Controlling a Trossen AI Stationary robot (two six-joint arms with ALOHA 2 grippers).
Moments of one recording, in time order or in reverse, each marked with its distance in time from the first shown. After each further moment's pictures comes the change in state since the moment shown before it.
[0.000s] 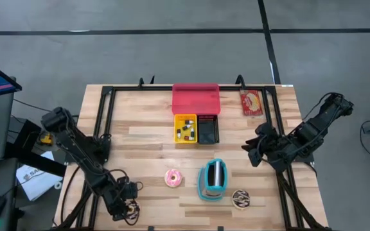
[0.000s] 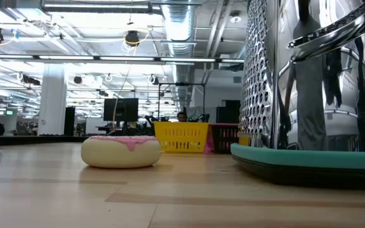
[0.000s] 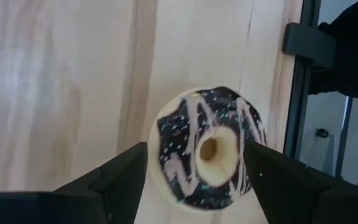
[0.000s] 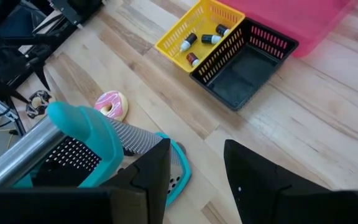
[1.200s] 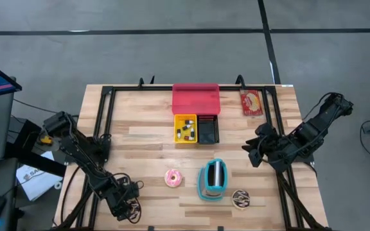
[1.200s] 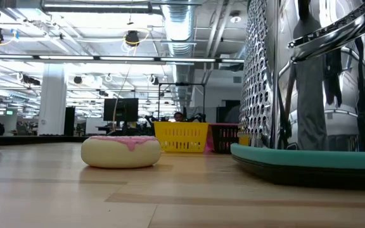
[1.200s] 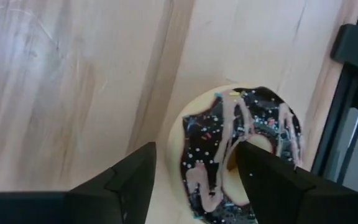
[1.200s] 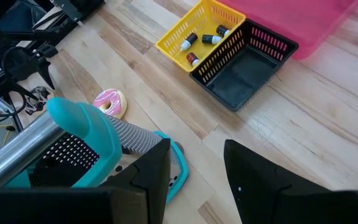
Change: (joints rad) left arm 0.002 0.078 0.000 0.009 0.004 -0.126; right arm 0.006 0.000 0.000 -0.004 0.003 -0.019
